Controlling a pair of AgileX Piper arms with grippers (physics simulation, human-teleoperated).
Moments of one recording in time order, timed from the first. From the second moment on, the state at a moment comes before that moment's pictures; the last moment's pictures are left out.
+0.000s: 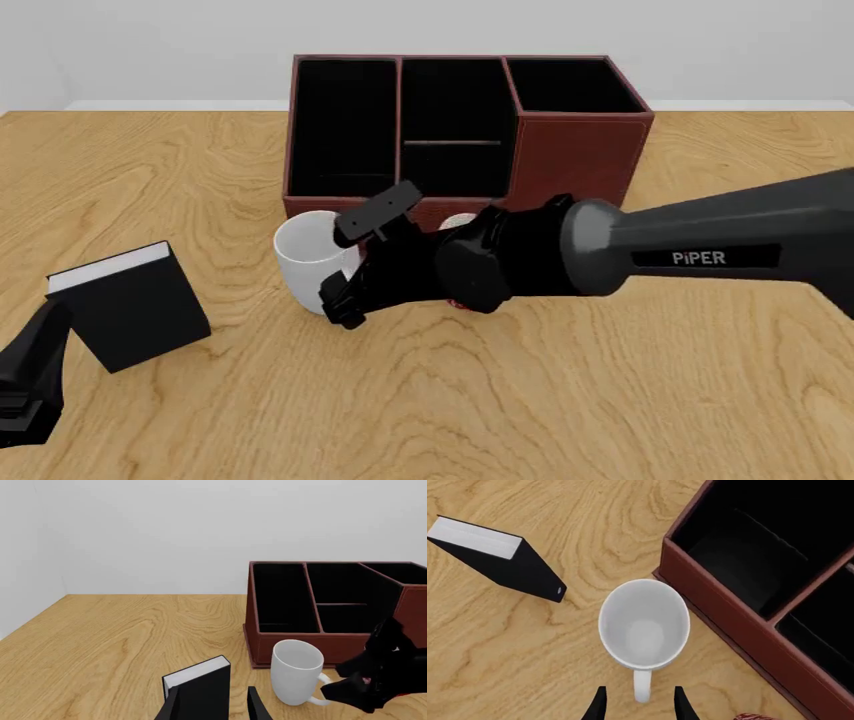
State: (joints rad) left arm 0.00 0.01 0.00 0.00 0.00; right arm 0.85 1.89 -1.16 0.07 0.05
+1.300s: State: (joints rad) left arm 0.00 0.01 0.00 0.00 0.00; right arm 0.87 1.88 -1.13 0.05 -0.06
